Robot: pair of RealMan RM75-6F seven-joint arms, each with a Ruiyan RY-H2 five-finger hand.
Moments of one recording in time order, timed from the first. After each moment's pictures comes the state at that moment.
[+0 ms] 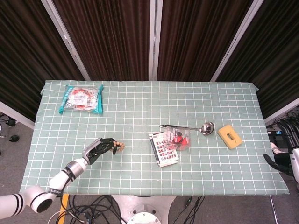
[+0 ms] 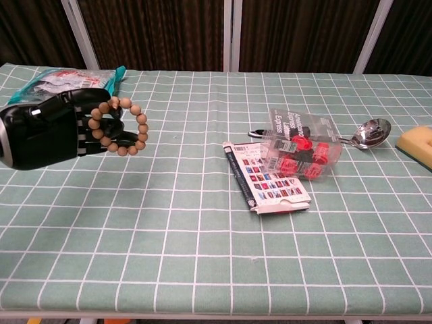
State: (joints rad) left arm -0.63 -1.40 -0.03 -1.55 1.47 0.86 -1.45; right arm 0.09 -0.93 0.11 -1.63 -1.61 1.63 0.27
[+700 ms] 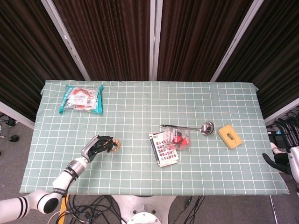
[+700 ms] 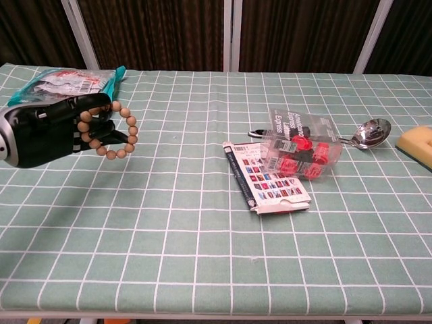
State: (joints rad) left arm -0.58 -1.45 -0.11 -1.57 1.30 0.84 -1.19; right arm 0.09 -0.94 0.11 -1.63 -1.60 1.61 0.26
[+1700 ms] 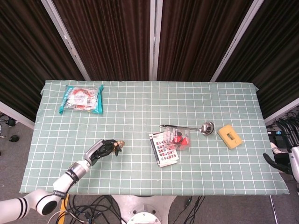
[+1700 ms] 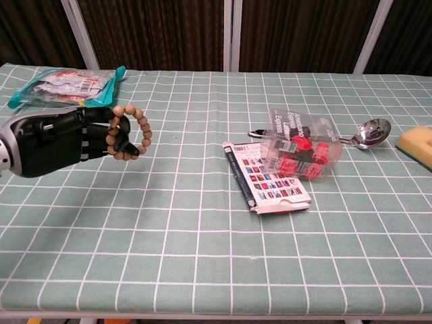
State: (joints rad) left arm -0.58 -1.46 -0.08 -1.53 1.48 0.83 -1.28; right arm 0.09 -0.94 0.11 -1.62 -1.59 1.60 0.28
